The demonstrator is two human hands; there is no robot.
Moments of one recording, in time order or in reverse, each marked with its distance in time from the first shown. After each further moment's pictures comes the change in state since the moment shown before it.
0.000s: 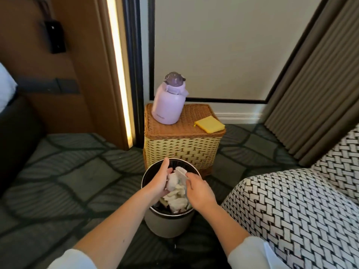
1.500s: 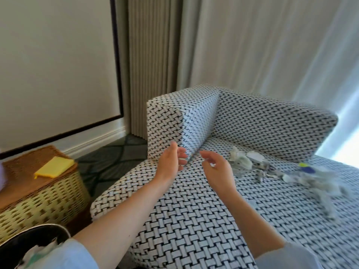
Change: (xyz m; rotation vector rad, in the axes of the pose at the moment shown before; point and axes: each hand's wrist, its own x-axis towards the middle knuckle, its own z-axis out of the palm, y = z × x) left_hand -0.125 -0.008 0.393 0.363 -0.604 0.612; right_hand -0.265 0.158 -0.269 0.310 1.037 0.461
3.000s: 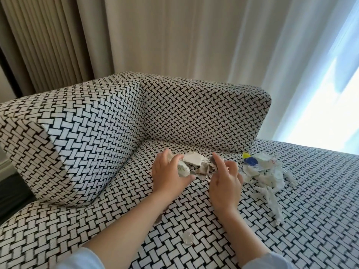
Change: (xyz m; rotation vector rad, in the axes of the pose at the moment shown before) left_hand 0.087 -0.090 0.231 0.924 -0.243 0.368; right_hand 0.073 0.196 -0.127 -0.477 0.609 0.027
